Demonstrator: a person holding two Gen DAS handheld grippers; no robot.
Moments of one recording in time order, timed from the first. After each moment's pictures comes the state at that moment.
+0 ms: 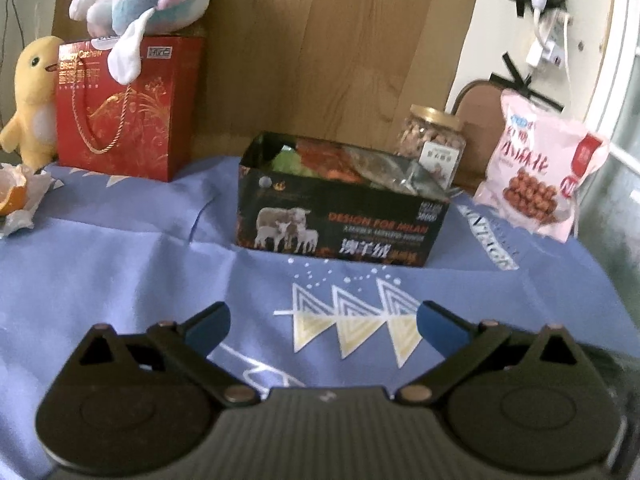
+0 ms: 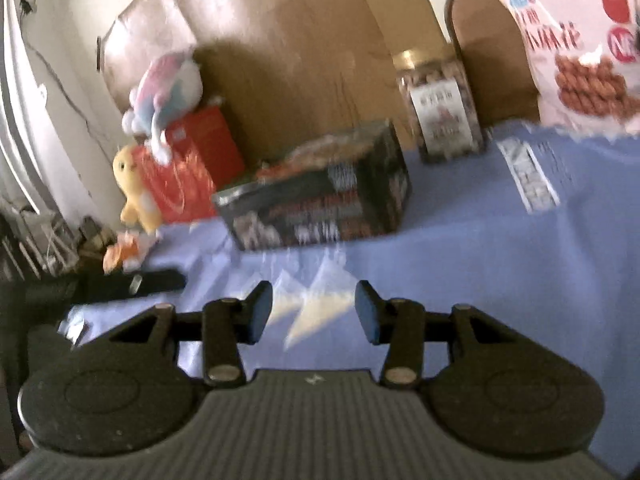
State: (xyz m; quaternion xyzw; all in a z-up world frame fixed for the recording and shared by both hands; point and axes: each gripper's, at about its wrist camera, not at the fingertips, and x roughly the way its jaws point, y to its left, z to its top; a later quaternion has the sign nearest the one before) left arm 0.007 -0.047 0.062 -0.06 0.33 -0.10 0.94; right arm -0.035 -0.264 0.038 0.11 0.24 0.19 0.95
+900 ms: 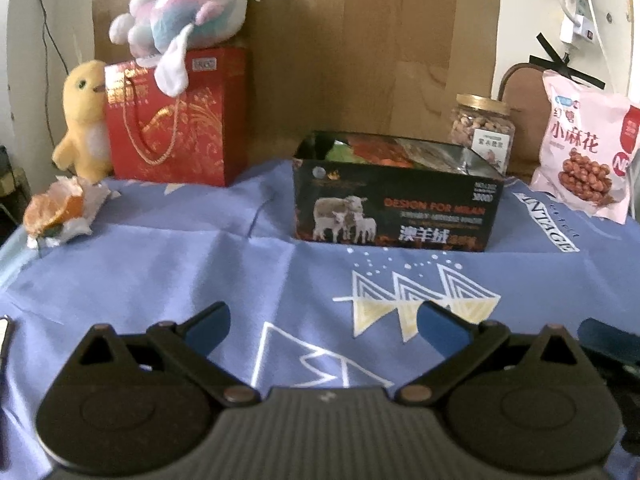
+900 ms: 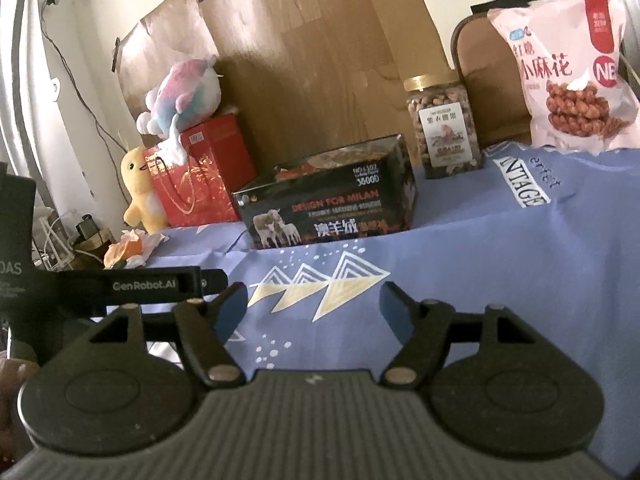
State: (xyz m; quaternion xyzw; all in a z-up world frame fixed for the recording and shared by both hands) left arm -0.003 -0.048 0.047 0.00 0.31 -0.01 0.95; right arm -0.070 -0.241 0.035 0.09 0.18 0.16 0.97
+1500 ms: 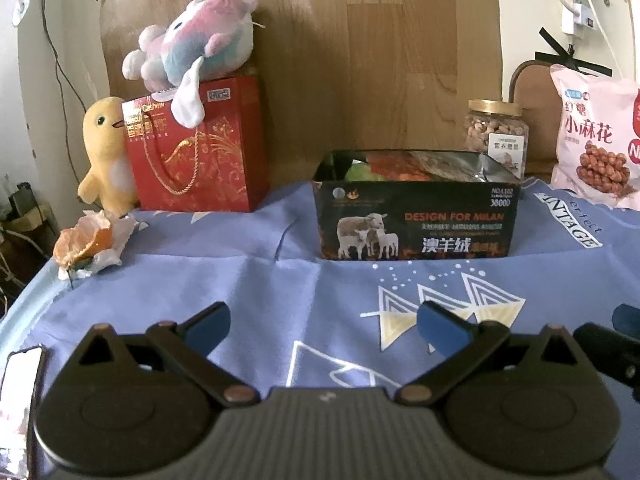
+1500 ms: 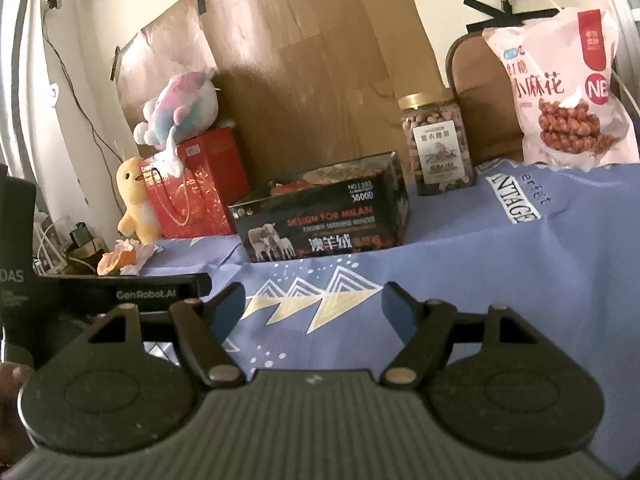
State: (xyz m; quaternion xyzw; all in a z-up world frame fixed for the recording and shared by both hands) left arm -0.005 -0.052 0.053 0.05 0.28 0.01 0.96; right arm -0.077 -0.238 0.037 0.08 0.16 0.15 0.97
